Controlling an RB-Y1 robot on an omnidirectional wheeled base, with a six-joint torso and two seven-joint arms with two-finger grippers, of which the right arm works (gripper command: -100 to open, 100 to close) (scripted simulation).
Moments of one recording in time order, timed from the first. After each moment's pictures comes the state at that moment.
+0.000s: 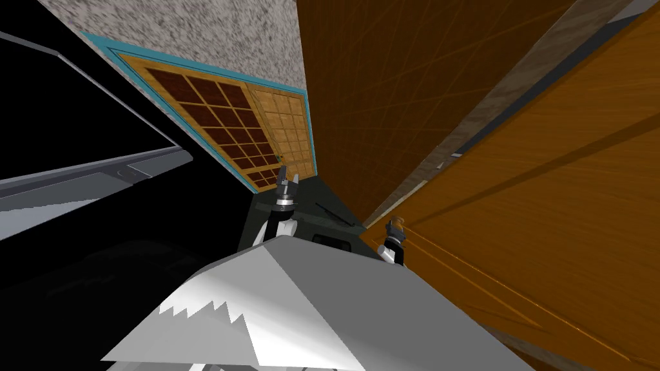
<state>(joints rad) -0.06 -0.29 -0.05 -0.59 -0.68 -0.85 -1.42</state>
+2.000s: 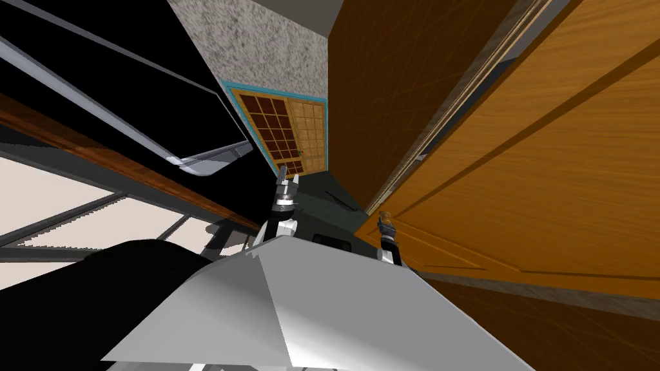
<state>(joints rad) -0.01 -0.35 0.17 -0.66 -0.55 -0.86 -1.57</state>
